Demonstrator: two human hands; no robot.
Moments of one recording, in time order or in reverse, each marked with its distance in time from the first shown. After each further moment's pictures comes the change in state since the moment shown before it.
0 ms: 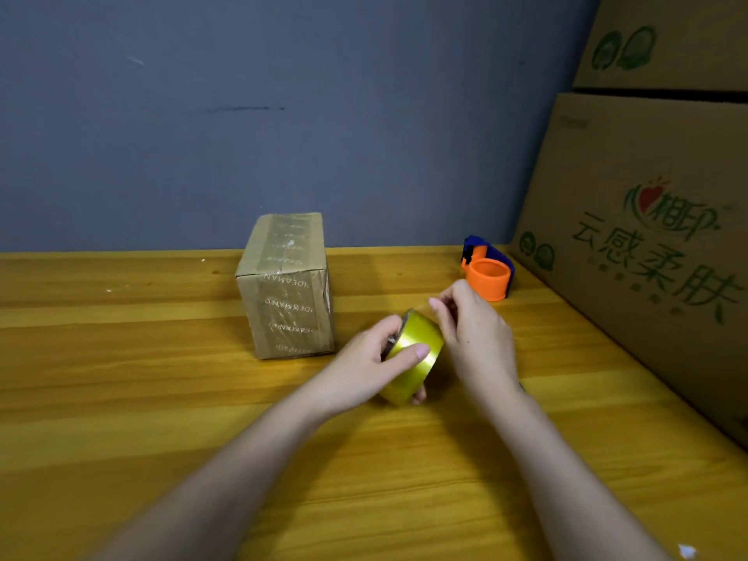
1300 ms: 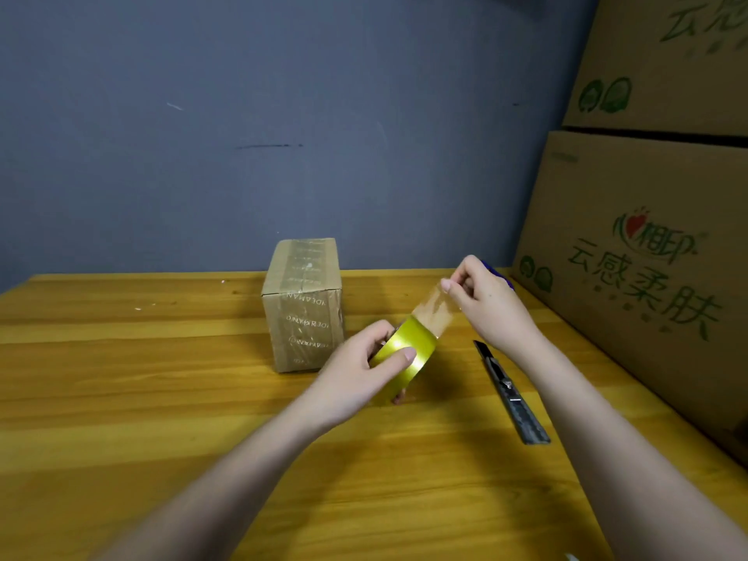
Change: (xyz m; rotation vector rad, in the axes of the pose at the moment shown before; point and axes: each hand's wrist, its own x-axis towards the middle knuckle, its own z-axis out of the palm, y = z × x) left_hand -0.029 0.028 -0.011 0.110 0.160 0.054; right_hand 0.049 -0.007 -0.041 0.149 -0.218 0.030
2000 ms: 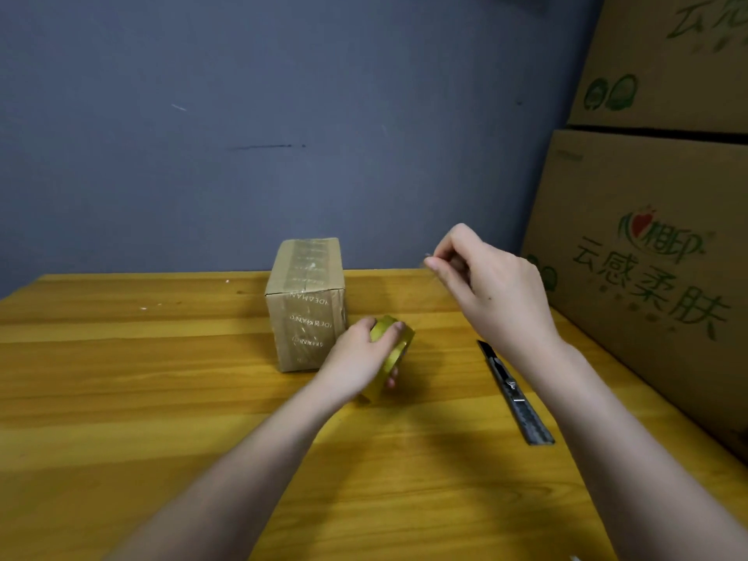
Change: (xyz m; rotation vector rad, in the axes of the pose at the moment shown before) left_hand 0.026 -0.003 0.001 0.126 0.162 -0.246; right_hand -0.023 -0.054 -0.028 -0.240 0.299 -0.420
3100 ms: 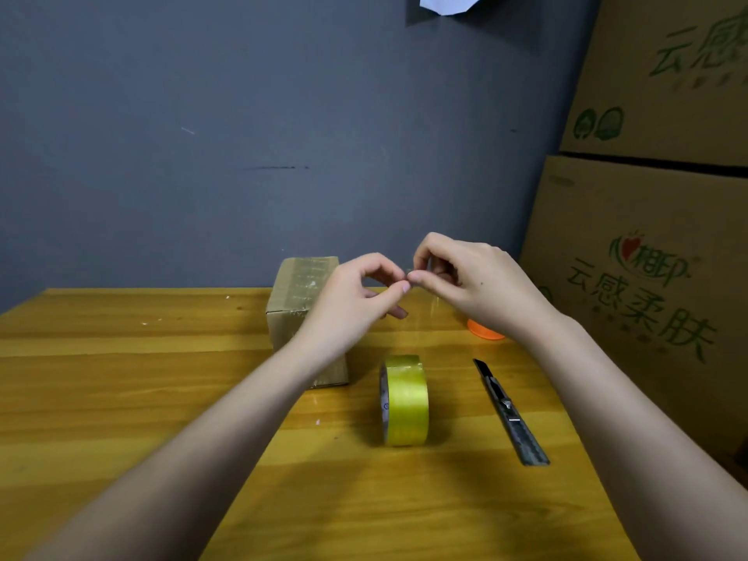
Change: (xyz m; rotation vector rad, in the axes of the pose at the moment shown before) left_hand 0.000 0.069 -0.036 -0.049 0.113 0.490; right_hand 0.037 0.012 -0.012 0.068 -0.284 -0.100
